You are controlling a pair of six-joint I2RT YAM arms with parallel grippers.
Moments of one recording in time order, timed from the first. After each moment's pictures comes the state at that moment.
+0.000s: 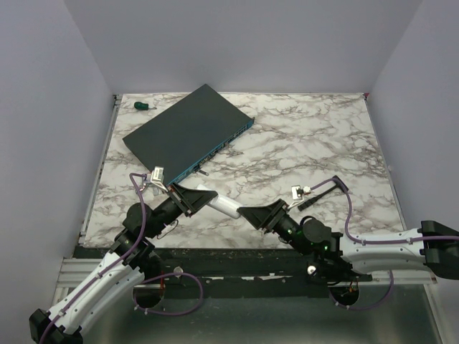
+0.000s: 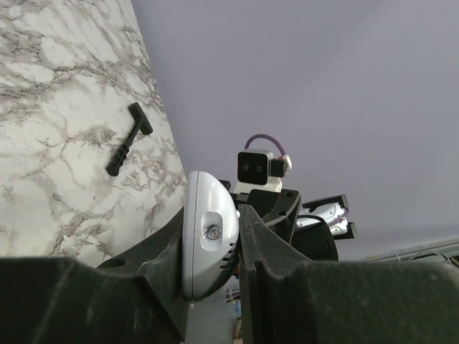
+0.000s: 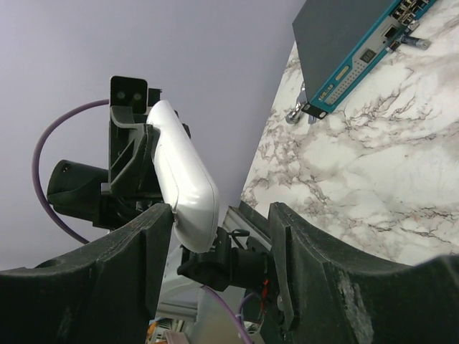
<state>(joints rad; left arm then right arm) -0.65 0.34 0.25 0.21 0.21 -1.29 1.35 0.95 0.24 0.80 0.56 1.07</state>
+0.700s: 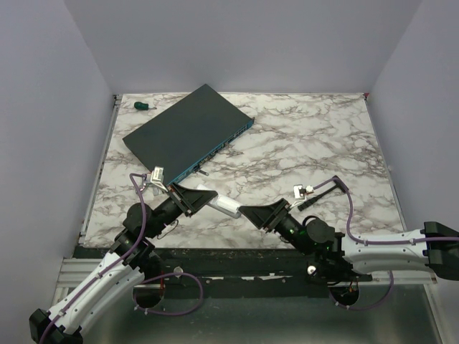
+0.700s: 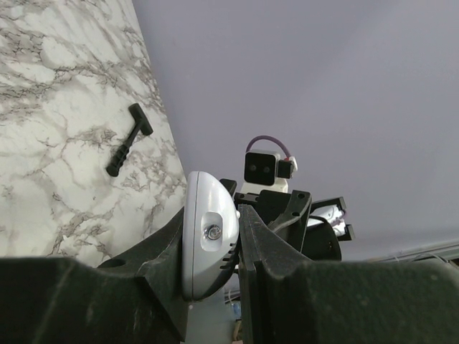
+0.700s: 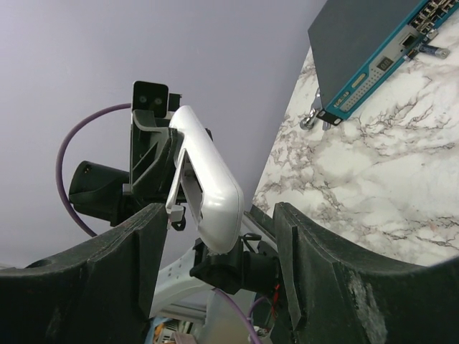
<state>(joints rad) -0.65 0.34 0.25 0.21 0.20 -1.29 1.35 0.92 0.24 0.82 0.56 1.05</state>
